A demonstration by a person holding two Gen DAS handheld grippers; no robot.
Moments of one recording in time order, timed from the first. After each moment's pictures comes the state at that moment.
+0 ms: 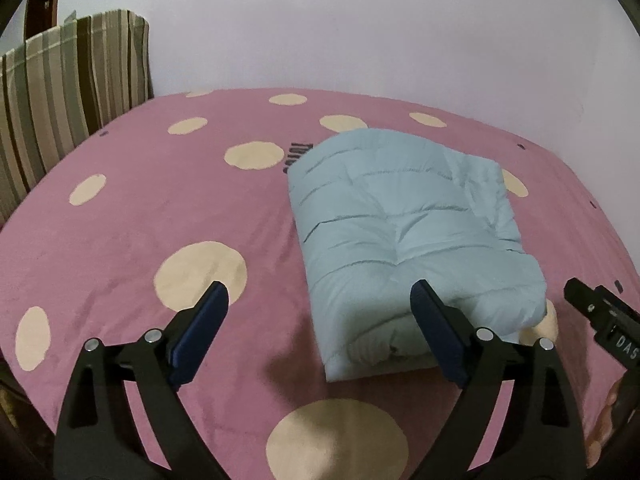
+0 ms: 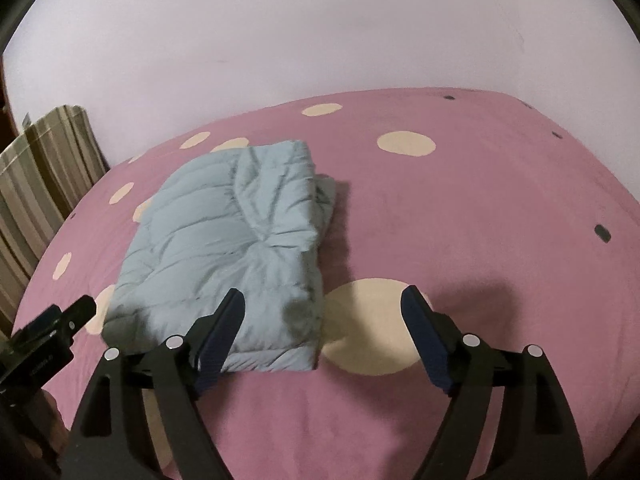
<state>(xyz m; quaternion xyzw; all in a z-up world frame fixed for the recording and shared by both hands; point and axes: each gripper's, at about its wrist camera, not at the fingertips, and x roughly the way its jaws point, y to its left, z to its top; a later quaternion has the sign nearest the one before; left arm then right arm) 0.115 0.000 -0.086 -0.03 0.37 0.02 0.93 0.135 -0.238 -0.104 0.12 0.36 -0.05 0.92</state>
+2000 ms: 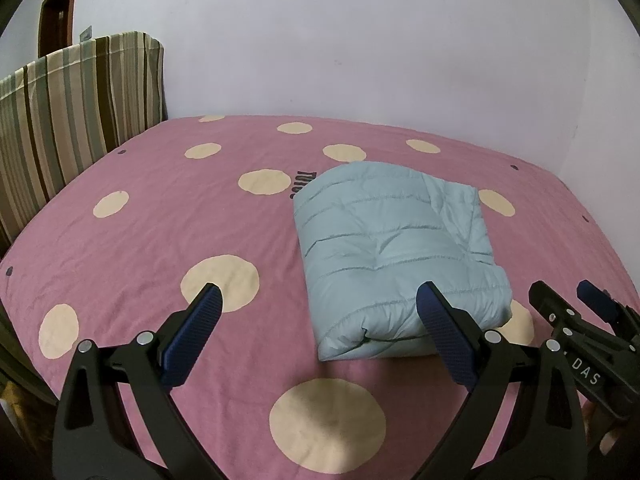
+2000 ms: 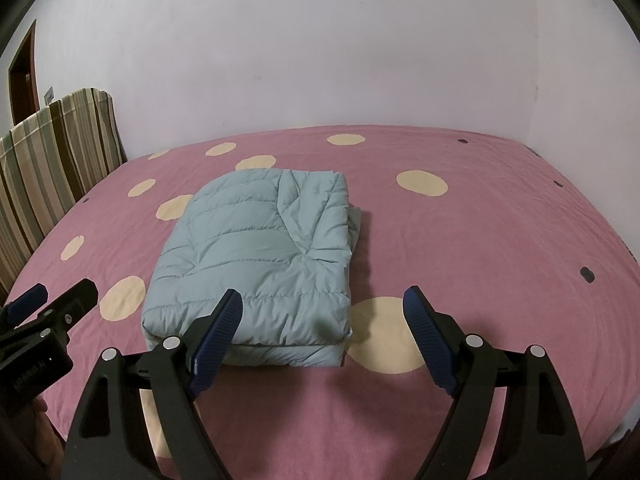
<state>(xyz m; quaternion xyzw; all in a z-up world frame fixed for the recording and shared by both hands) 0.070 -0.007 -0.046 -0.03 0.33 0.03 0.94 0.113 -0.205 -0.069 0.07 0.33 -0.04 0.94</state>
